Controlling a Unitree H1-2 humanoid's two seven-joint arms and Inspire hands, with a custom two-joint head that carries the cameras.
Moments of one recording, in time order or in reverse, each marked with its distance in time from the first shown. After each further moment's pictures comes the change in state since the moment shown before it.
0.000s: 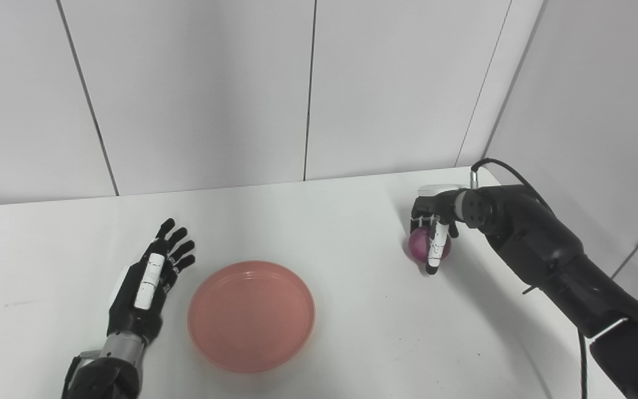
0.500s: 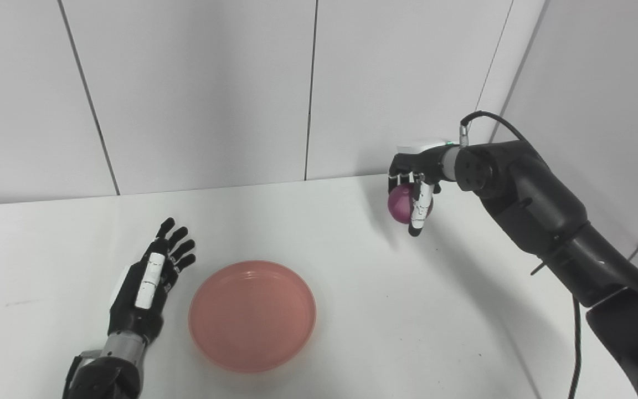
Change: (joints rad) left arm 0.000 -0.003 -0.002 -0.002 -0.001 0.000 0.000; right arm -0.092 -0.013 -0.004 -0.193 -0.008 0.000 0.076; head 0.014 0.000
